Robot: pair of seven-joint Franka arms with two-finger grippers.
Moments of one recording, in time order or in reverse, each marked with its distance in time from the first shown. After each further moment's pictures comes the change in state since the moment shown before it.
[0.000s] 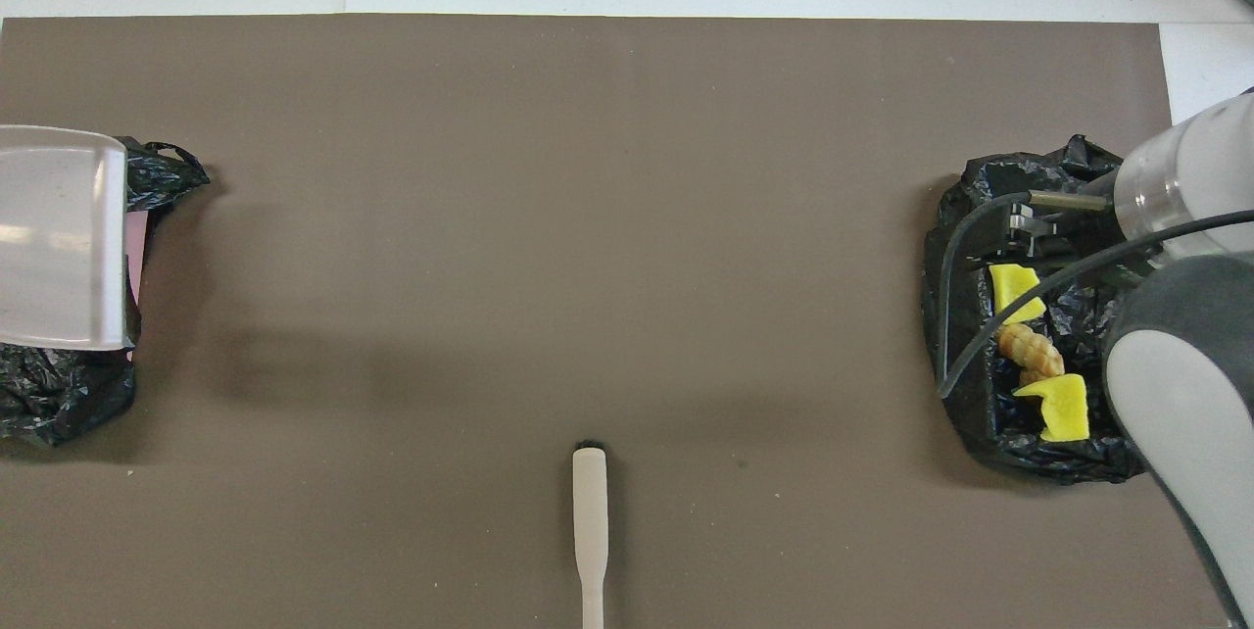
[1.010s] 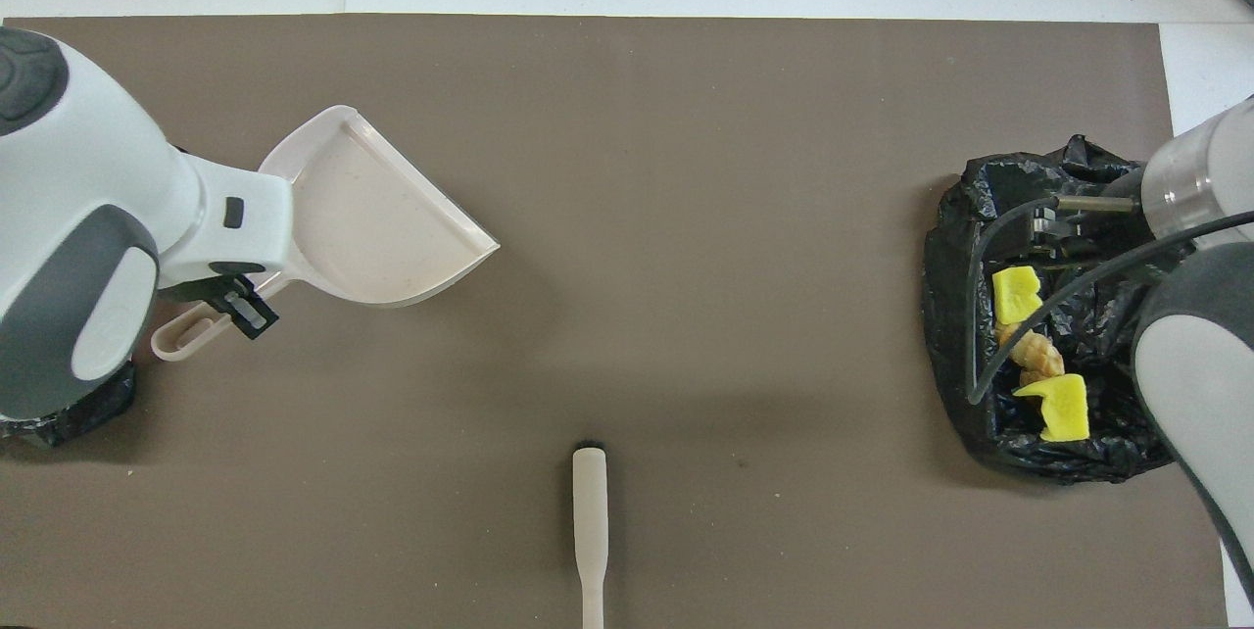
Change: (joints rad) left arm -0.280 -0.053 -0.011 -0.069 -0.436 -0.098 -0.853; right arm 0.006 0.000 -0.020 0.000 0.000 0.000 -0.076
